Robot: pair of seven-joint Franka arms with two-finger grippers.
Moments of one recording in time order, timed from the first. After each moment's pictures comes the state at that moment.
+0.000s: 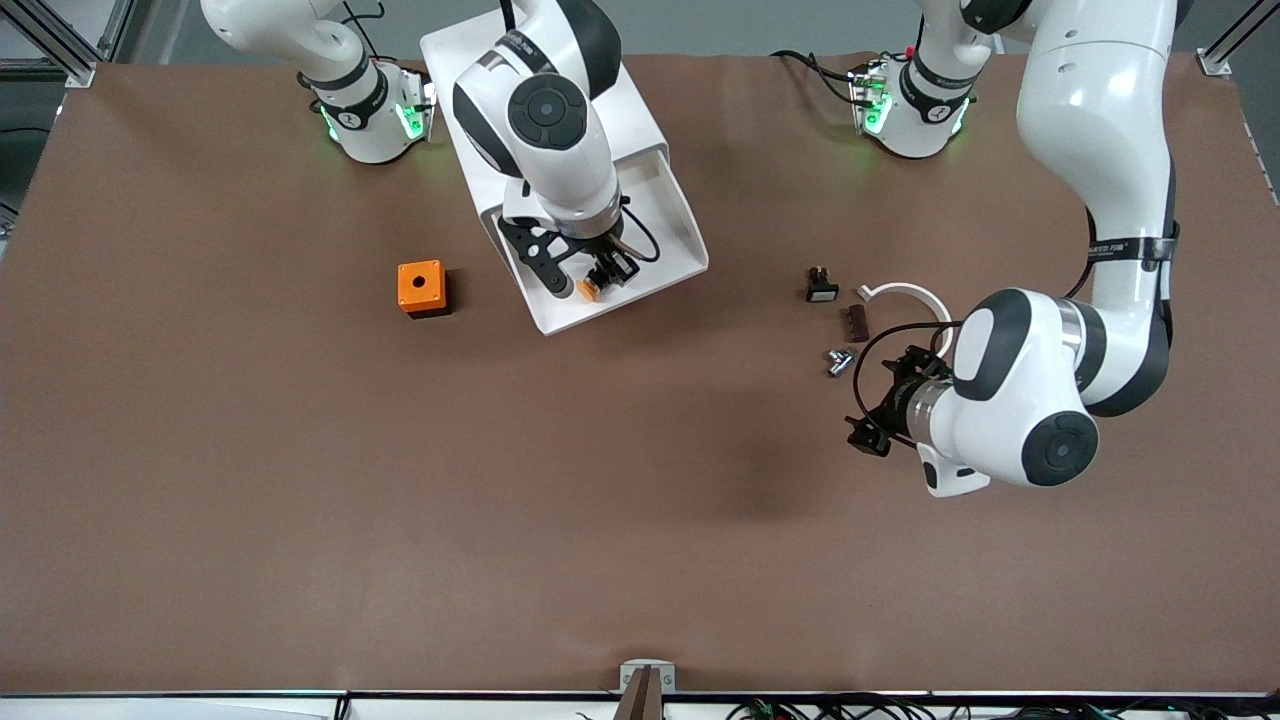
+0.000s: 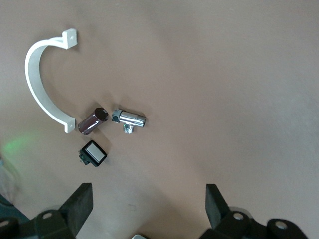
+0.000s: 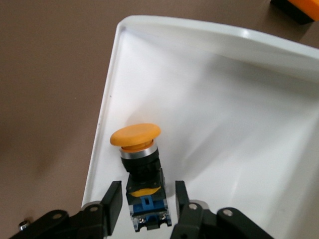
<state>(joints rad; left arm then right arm) -0.25 0.67 -0.01 -1.24 -0.23 1.55 -1.14 0.81 0.32 -0.03 -1.68 0.16 1.99 1.63</state>
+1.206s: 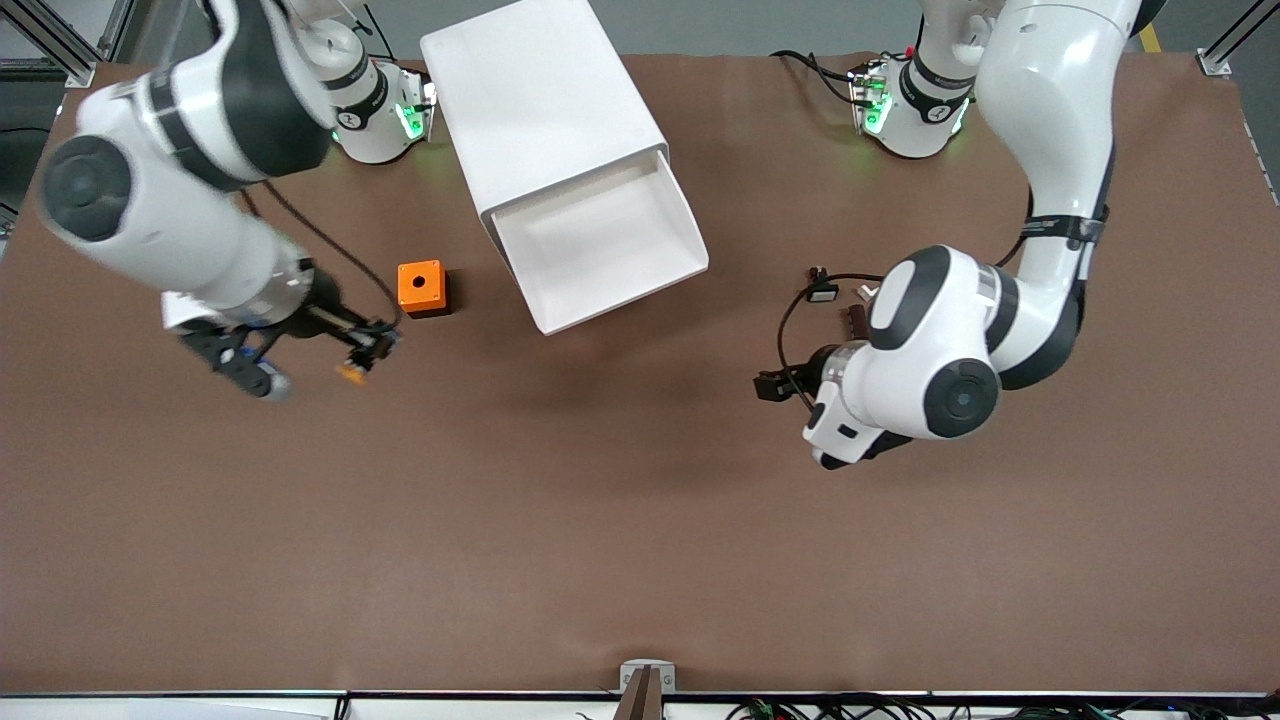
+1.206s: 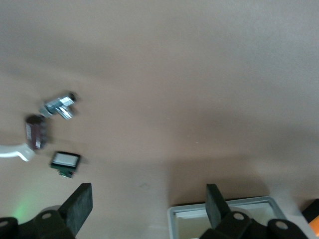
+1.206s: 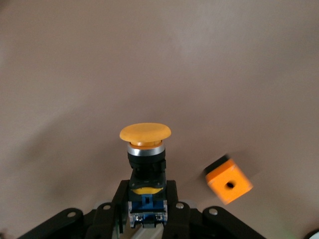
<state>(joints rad) -0.33 0.63 -0.14 -1.31 -0.27 1.66 -0.75 0.27 0.20 -0.08 -1.60 0.15 1.75 0.67</state>
